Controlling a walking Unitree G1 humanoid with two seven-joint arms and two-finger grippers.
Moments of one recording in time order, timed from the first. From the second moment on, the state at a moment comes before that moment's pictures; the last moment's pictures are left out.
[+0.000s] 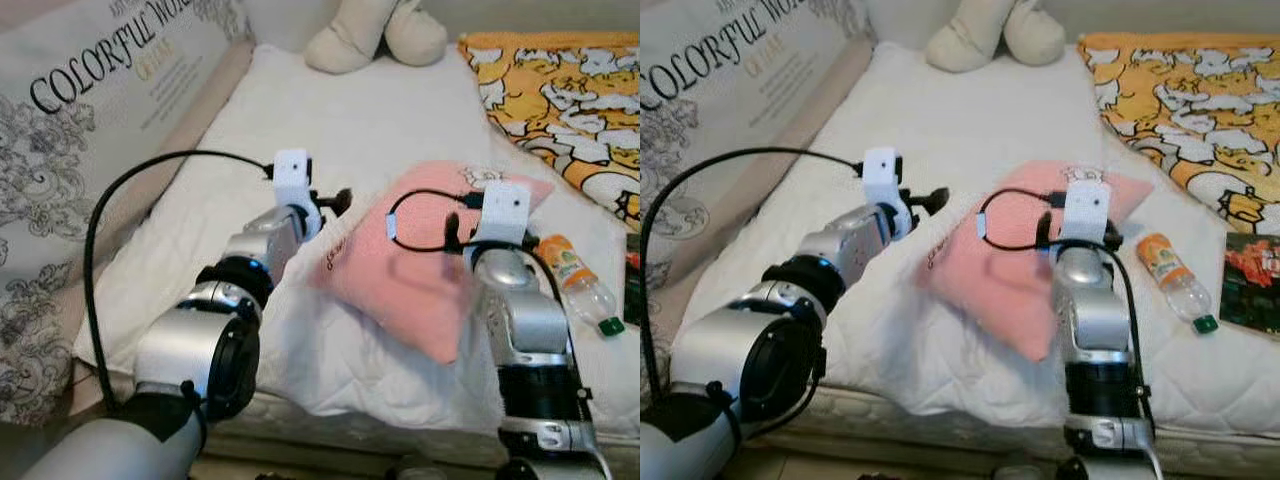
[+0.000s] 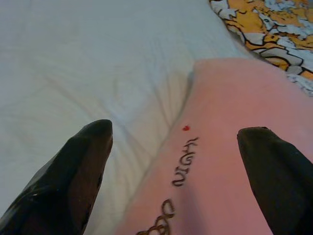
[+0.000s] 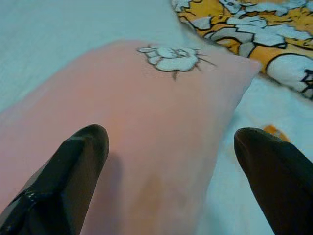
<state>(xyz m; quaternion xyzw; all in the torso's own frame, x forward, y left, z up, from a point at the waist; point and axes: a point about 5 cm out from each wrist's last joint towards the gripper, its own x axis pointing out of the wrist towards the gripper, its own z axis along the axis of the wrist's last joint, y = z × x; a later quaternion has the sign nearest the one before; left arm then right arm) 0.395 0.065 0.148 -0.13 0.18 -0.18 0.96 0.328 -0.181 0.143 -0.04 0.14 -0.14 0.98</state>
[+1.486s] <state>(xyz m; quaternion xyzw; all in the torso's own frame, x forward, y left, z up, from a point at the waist) 0.374 0.046 0.110 -0.07 0.22 -0.22 0.95 0.320 -0.175 0.102 -0.02 0.19 -0.12 0.97</state>
